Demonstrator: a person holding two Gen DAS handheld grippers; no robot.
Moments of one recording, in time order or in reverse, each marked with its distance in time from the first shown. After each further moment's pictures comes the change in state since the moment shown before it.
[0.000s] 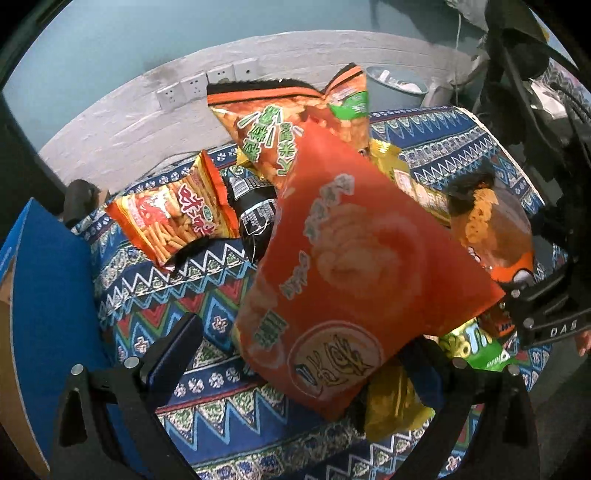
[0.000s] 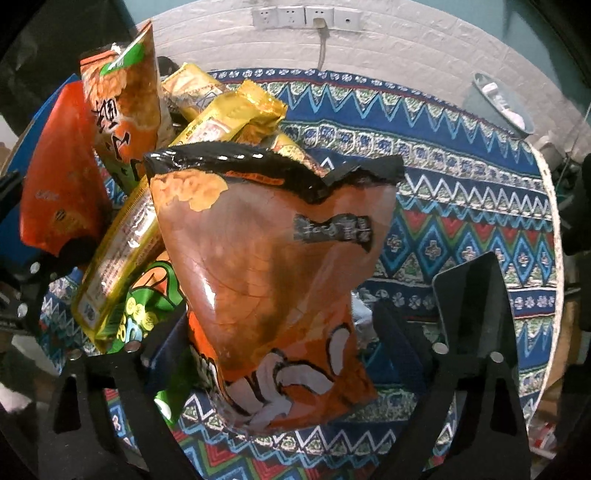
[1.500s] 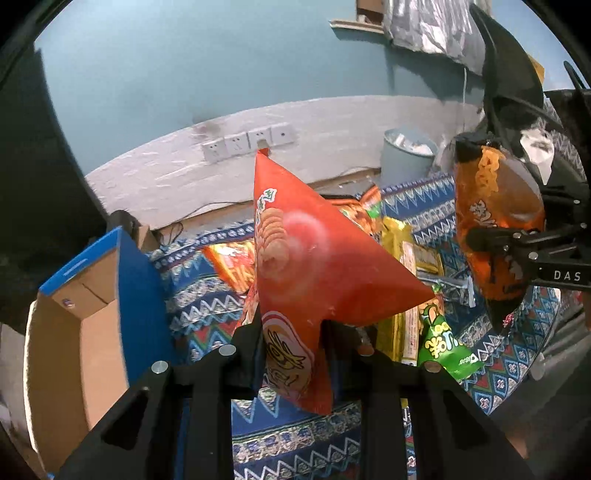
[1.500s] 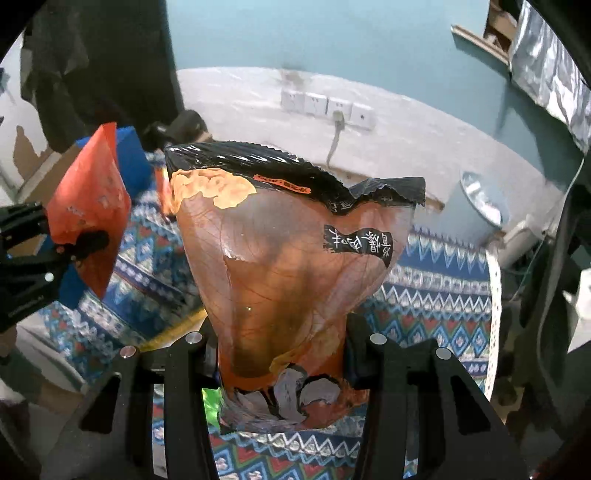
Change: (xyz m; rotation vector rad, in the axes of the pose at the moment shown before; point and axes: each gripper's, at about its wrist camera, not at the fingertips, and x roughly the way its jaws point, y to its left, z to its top) left arm -0.109 0.024 -0.017 -0.046 -0.231 0.087; right arm -0.123 0.056 0.028 -0.147 -0.269 -0.073
